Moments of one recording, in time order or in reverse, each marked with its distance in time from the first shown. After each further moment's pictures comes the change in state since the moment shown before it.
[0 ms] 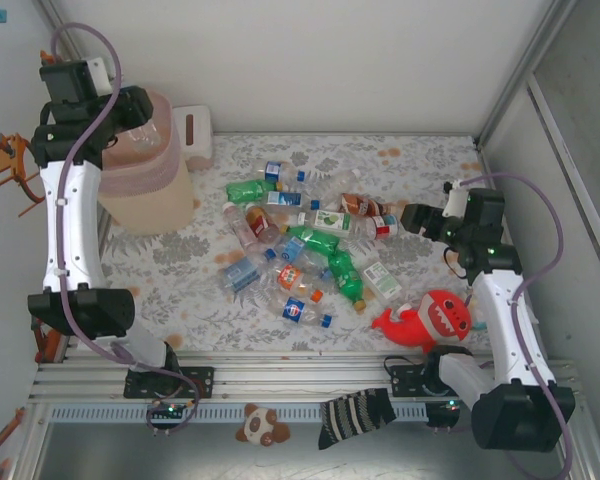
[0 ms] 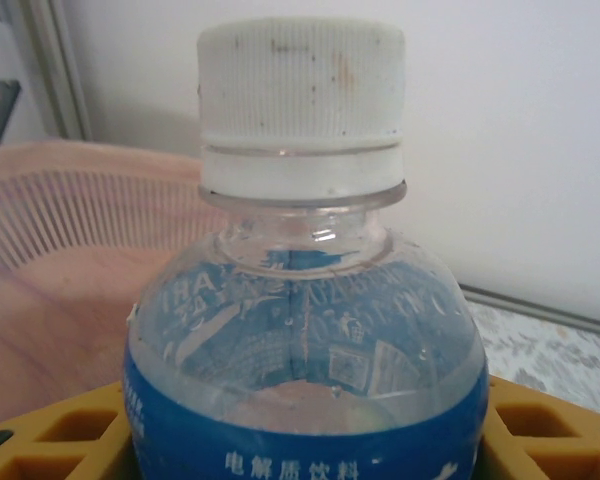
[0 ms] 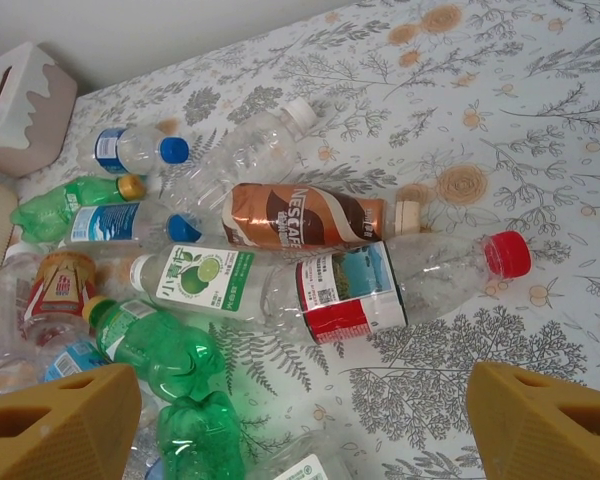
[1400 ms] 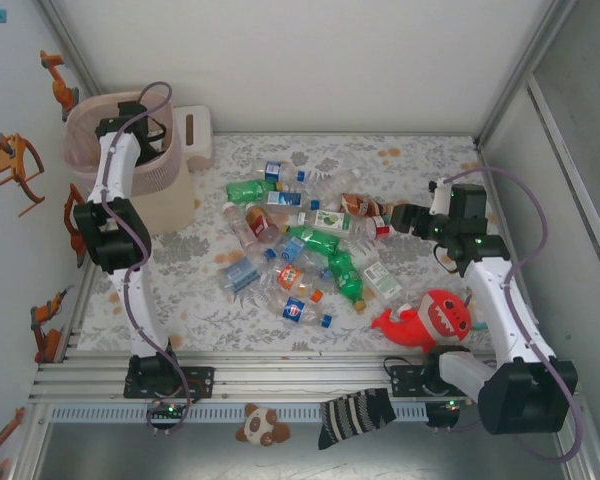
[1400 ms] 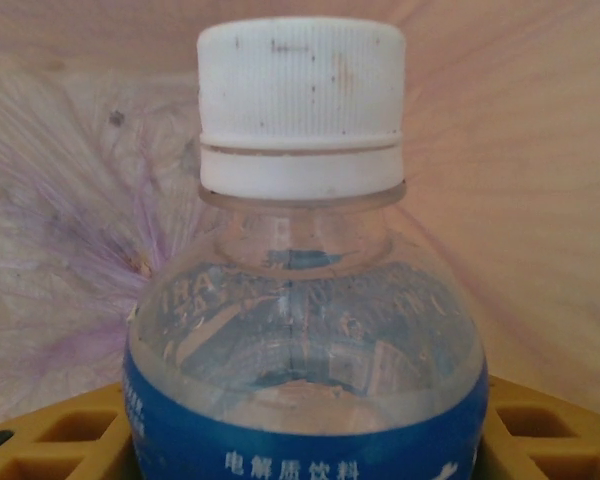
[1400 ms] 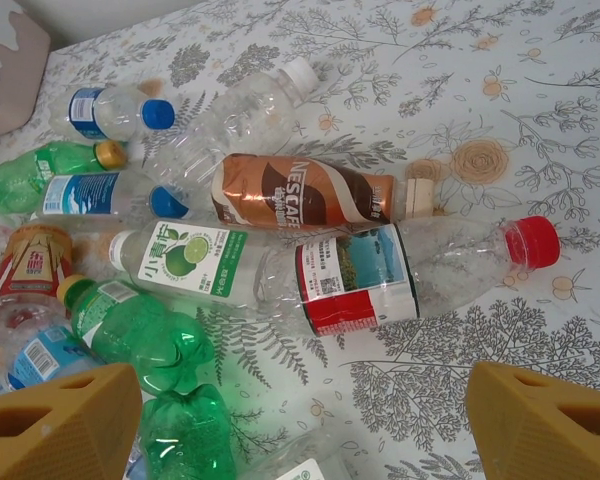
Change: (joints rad) left arm 0.026 0.612 0.151 -0.358 0.028 0.189; right arm 0.087 0.088 0.001 0.027 0.066 0.000
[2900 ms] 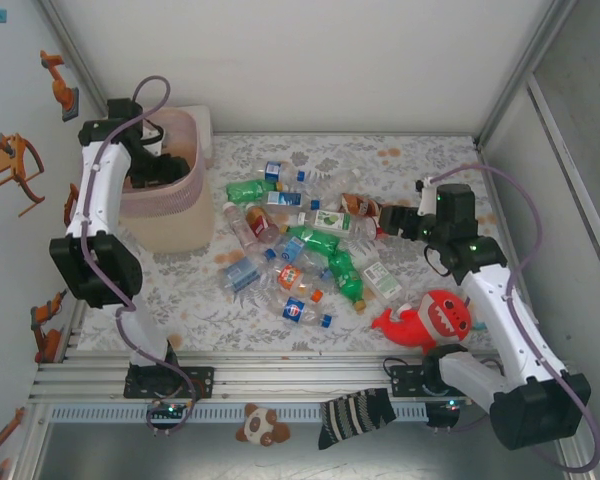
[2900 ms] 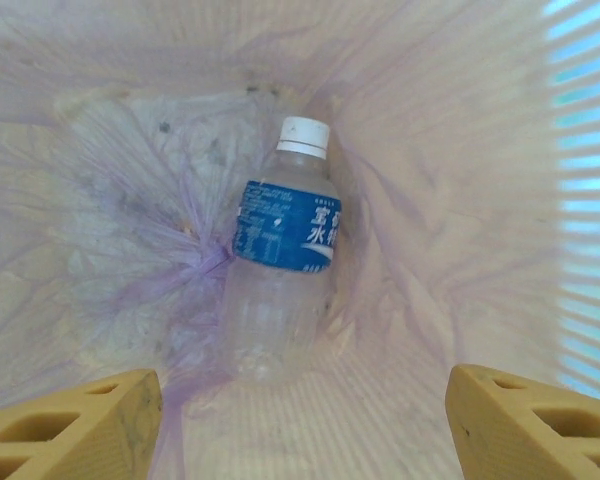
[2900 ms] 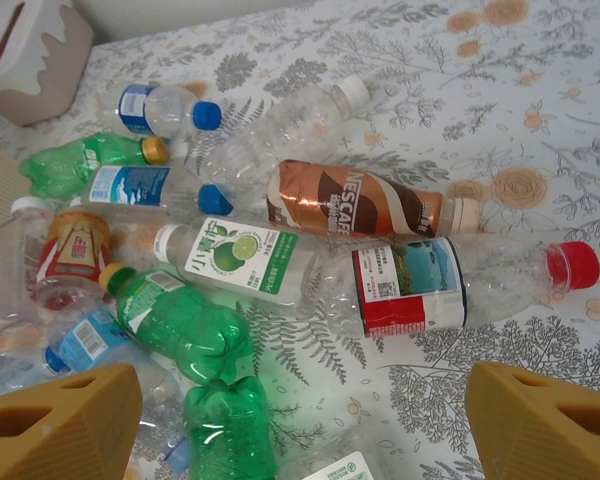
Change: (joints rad) left arm -0.053 -0.404 -0.248 -0.072 0.065 0.023; right arm 0.156 -0.071 0.045 -0.047 0.113 0.026
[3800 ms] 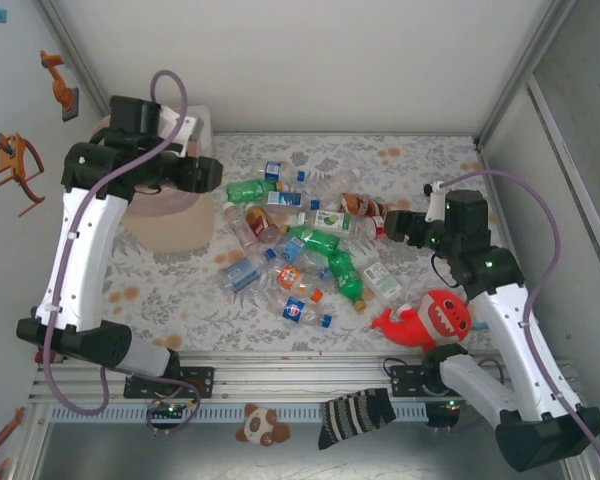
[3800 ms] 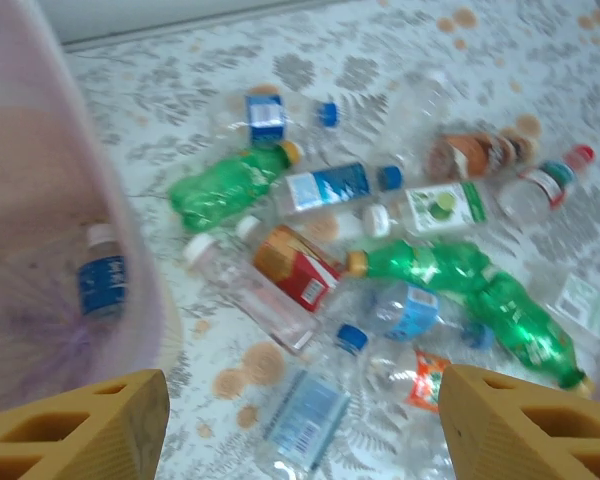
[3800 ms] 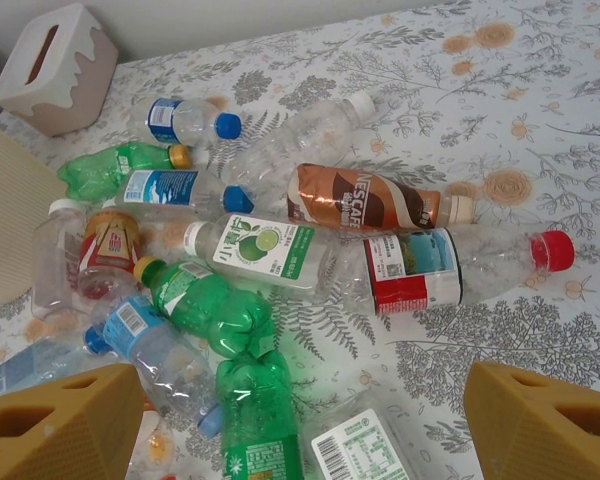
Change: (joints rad) left arm -0.358 -0.389 -0.015 -0.011 0.004 0.002; right arm 0.047 -0.116 0.063 -0.151 0.050 0.033
